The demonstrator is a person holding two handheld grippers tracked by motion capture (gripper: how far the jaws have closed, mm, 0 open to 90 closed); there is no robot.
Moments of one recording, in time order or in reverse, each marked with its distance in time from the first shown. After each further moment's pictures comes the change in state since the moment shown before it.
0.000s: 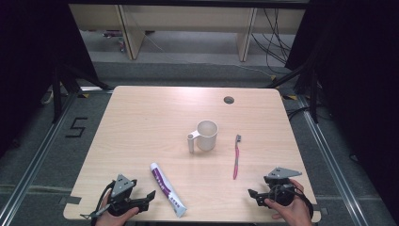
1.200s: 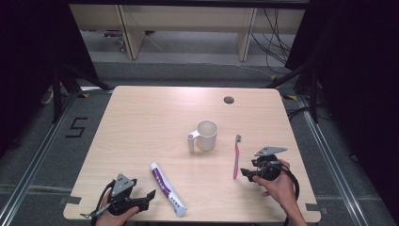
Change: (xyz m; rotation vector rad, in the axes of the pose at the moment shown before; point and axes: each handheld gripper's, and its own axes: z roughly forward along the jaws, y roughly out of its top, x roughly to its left) left arm 0.000 0.001 0.001 -0.006 -0.001 -0.006; right arm -0.013 0.062 0.032 0.013 -0.018 -0.040
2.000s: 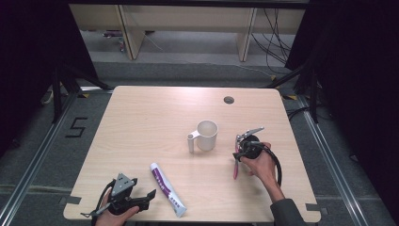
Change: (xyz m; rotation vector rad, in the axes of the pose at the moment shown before) left arm 0.001 0.001 -0.001 0.000 -0.006 0.010; right arm -0.010 0.055 0.049 0.162 -0.058 0.015
